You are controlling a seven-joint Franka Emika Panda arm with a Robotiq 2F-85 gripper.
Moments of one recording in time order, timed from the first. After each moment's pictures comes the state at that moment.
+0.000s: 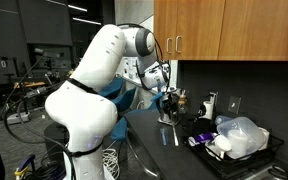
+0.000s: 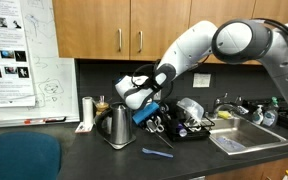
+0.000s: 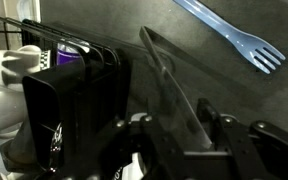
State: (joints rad) arm 0.26 0.60 0.05 -1.66 -0.54 1.90 0.81
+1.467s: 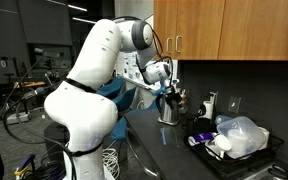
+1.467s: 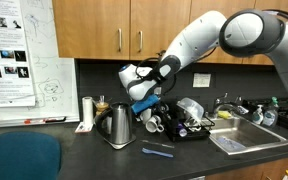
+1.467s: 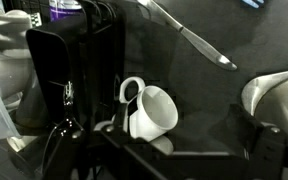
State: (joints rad) arm 0.28 0.52 -0.01 -1.68 -0.55 2.05 0.83
